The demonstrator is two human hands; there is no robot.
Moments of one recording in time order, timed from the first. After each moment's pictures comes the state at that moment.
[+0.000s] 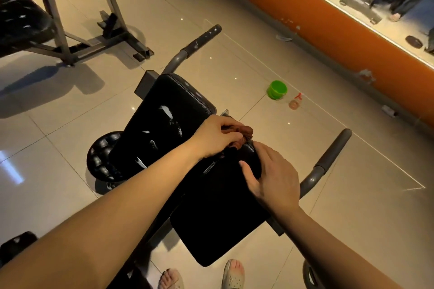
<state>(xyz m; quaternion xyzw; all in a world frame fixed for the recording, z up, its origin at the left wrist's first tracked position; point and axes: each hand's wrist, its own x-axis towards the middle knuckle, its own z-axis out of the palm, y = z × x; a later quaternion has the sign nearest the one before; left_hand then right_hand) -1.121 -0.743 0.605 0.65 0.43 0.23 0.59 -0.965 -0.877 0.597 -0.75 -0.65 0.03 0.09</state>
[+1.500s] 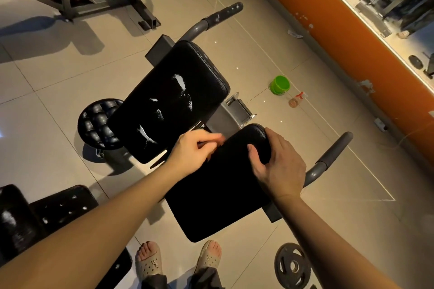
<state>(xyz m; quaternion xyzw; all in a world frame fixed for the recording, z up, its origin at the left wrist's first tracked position) -1.182 -0.813 0.517 0.59 0.47 0.29 0.59 -0.973 -0.878 0.598 -0.77 -0.63 0.03 0.11</state>
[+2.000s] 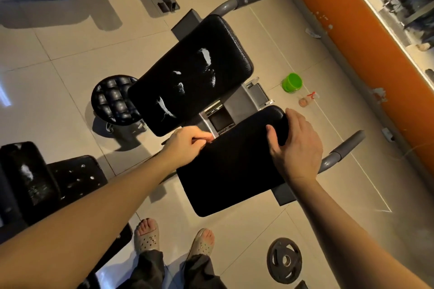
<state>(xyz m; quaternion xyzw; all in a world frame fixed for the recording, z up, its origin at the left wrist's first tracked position) -1.226 -0.855 0.472 0.61 0.54 0.25 0.53 -0.975 -0.877 0.599 -0.74 -0.67 -0.05 0.07</state>
